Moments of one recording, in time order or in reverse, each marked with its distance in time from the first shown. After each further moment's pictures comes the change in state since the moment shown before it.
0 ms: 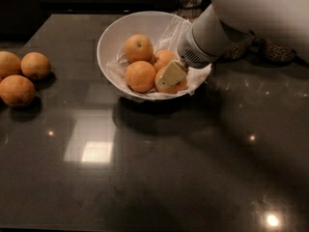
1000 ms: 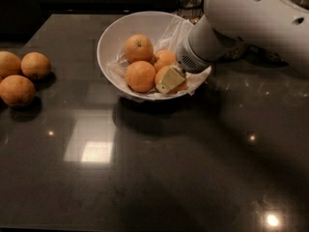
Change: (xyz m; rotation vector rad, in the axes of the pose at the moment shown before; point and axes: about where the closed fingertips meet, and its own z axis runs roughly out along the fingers) arm 0.012 -0.001 0.027 -0.029 0.044 0.042
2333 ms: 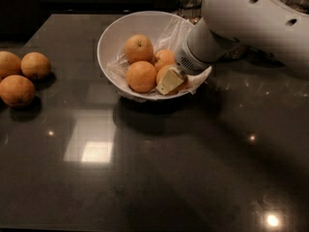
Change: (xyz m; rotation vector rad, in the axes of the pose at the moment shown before) arm 0.002 0.002 0.009 -0.027 0.008 0.011
